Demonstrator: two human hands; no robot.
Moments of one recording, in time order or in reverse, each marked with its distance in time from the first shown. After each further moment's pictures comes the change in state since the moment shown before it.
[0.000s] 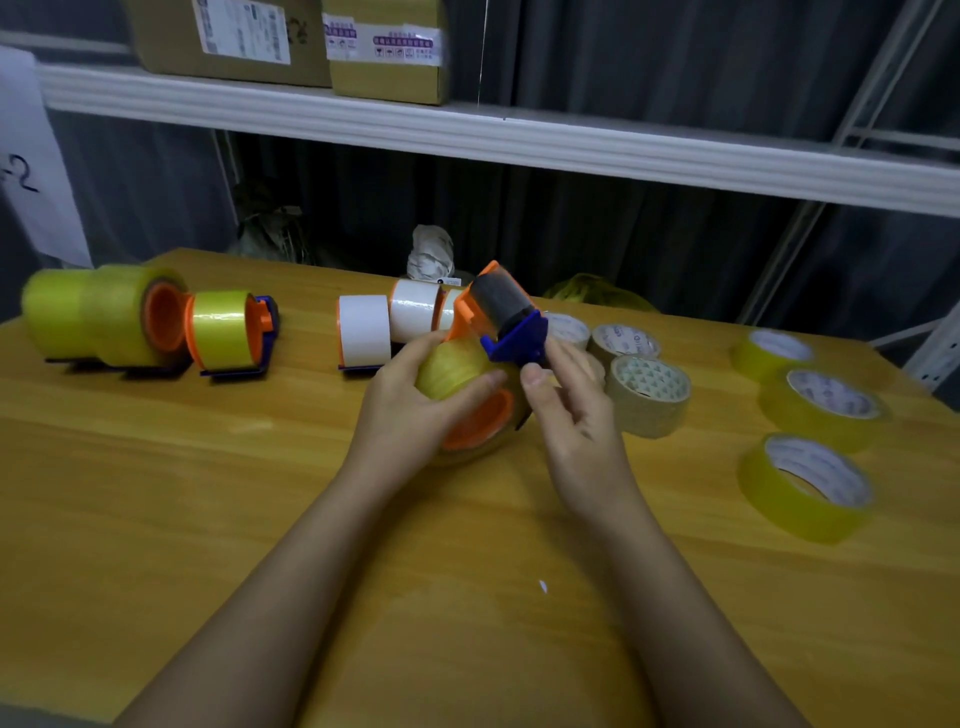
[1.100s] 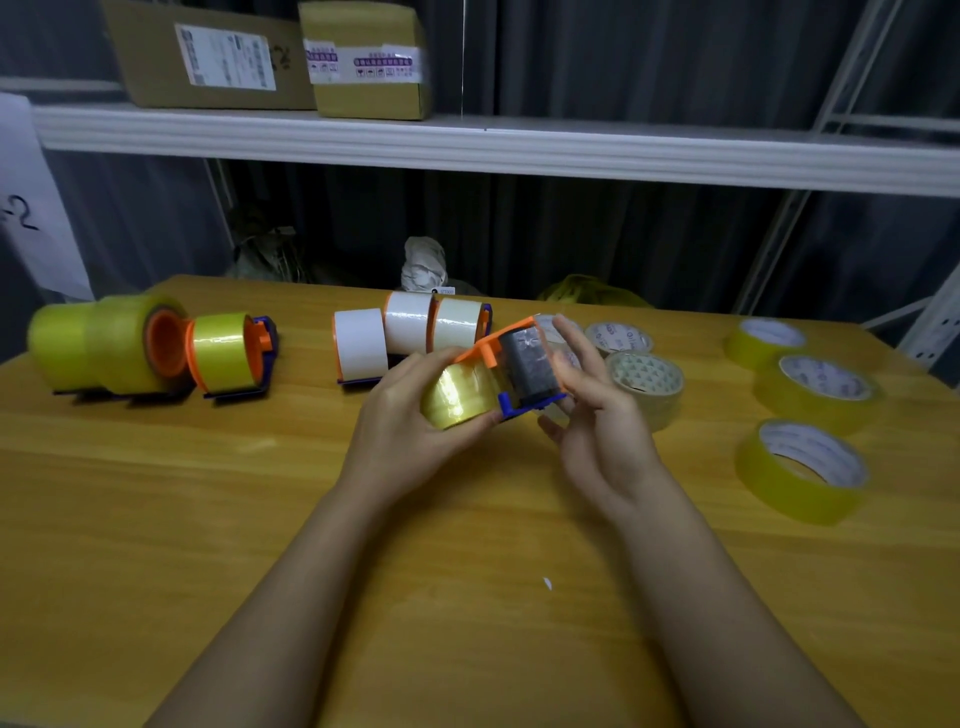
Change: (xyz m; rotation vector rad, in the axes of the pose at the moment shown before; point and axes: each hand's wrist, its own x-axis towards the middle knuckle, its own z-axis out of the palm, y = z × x) left_hand -0.001 -0.014 -0.006 0.266 -0.066 0.374; right_hand 0.005 -0.012 -0.013 0.612 0.060 0.487
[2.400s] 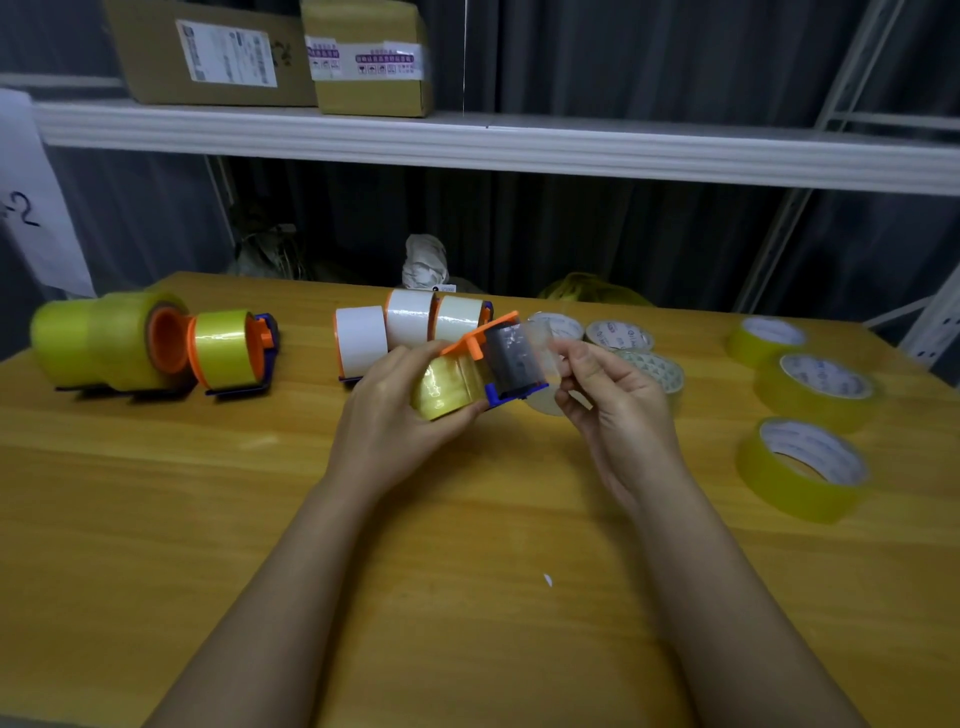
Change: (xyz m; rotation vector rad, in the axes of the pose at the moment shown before) left_hand 0.004 -0.011 -0.007 0.151 0.021 -0.005; right_hand 0.000 -0.005 -0.009 0.043 0.102 -0.148
